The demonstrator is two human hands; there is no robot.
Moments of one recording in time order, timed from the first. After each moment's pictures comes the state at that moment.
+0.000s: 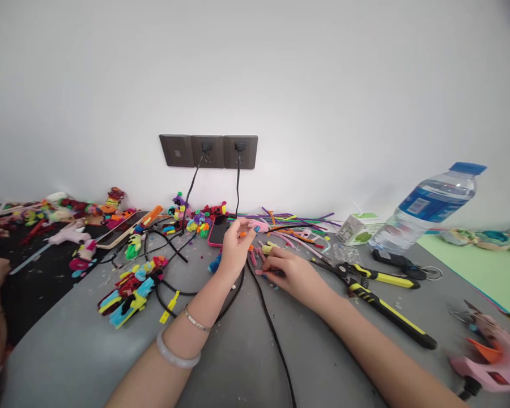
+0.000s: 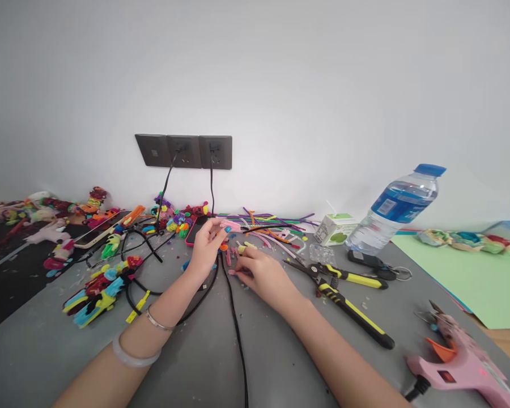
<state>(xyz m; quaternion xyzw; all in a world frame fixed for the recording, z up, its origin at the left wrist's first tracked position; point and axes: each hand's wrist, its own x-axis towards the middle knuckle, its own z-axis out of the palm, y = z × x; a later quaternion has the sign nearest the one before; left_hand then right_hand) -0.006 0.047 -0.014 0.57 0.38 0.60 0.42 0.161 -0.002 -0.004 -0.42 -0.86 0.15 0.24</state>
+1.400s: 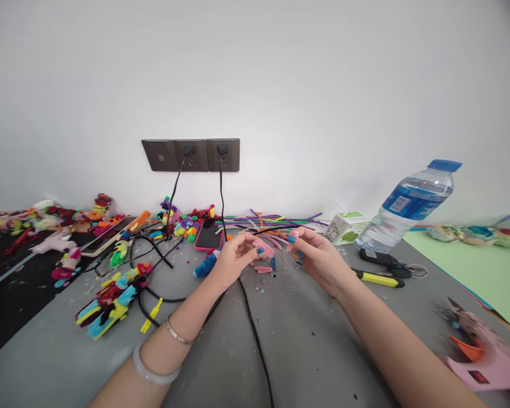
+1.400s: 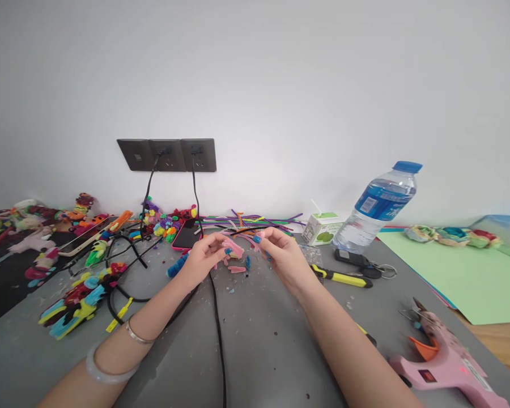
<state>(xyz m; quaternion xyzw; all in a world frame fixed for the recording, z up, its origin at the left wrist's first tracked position) 0.007 0.031 -0.004 0.62 0.34 0.48 0.51 0.204 0.012 0.023 -0.43 -0.47 0.54 0.55</state>
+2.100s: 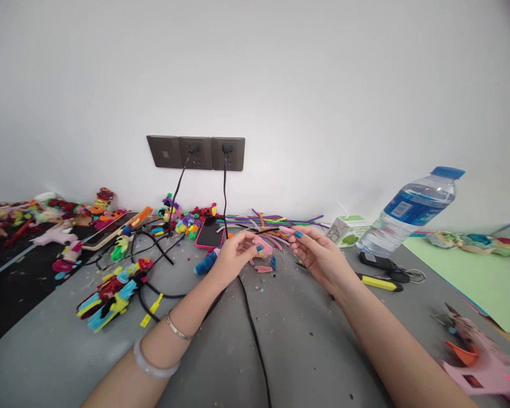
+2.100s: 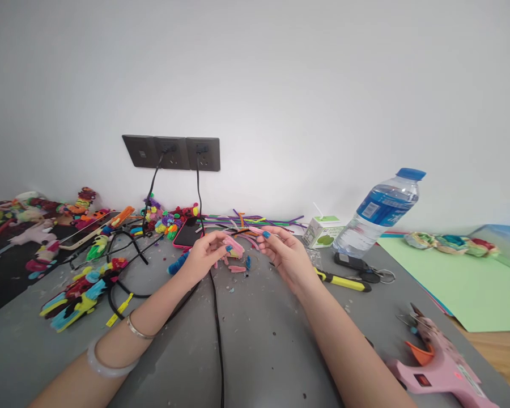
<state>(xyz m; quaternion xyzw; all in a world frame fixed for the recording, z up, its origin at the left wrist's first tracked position) 0.007 0.031 -0.003 0.61 0.37 0.47 0.52 0.211 0.018 0.017 -0.40 -0.36 0.61 0.59</state>
